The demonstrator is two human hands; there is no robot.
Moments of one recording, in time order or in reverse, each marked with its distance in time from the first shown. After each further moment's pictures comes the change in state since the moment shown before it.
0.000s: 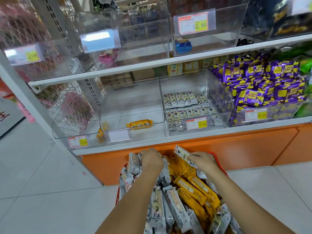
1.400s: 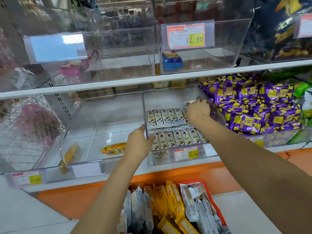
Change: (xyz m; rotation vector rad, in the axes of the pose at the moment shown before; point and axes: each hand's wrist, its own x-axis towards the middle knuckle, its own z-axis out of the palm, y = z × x) left_hand 0.053 0.054 -0.122 -0.569 0.258 0.311; right_hand 0.160 -0.183 -0.095 -1.350 0.494 -0.158
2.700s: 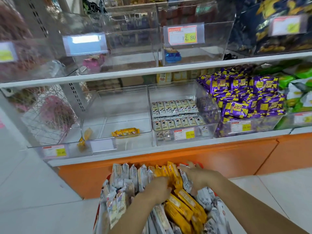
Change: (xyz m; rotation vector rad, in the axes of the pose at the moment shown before) left_hand -0.142 -0.052 0.083 0.297 -0.716 0.019; right_hand -0.201 0.013 0.130 0.236 -0.758 -0.461
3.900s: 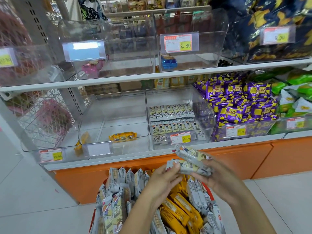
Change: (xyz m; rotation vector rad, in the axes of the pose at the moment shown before) left_hand -0.020 0.039 -0.017 -1.644 0.057 0.162; right_hand -0.124 -0.010 -0.018 2.044 0.362 -0.359
